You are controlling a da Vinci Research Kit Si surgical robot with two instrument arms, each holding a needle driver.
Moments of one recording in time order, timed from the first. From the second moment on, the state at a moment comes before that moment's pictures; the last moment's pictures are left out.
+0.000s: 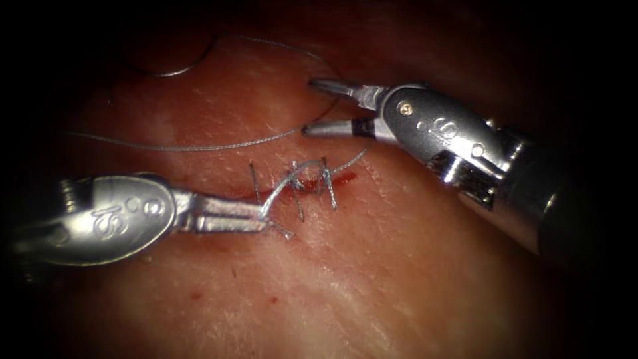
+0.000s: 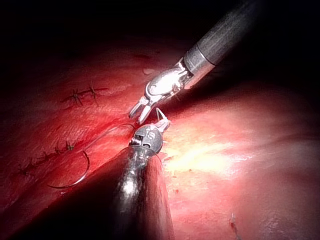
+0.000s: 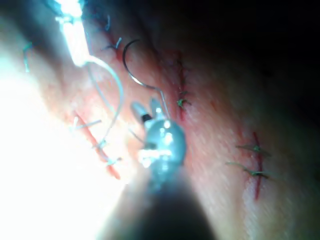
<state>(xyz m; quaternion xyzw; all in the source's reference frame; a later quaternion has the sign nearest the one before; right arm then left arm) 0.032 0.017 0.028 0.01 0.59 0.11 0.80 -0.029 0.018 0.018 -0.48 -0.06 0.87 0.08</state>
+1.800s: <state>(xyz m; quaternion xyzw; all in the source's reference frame) 0.026 0.010 0.028 -0.01 0.68 0.25 0.69 -0.036 0.021 0.039 -0.45 -0.07 0.89 0.05</state>
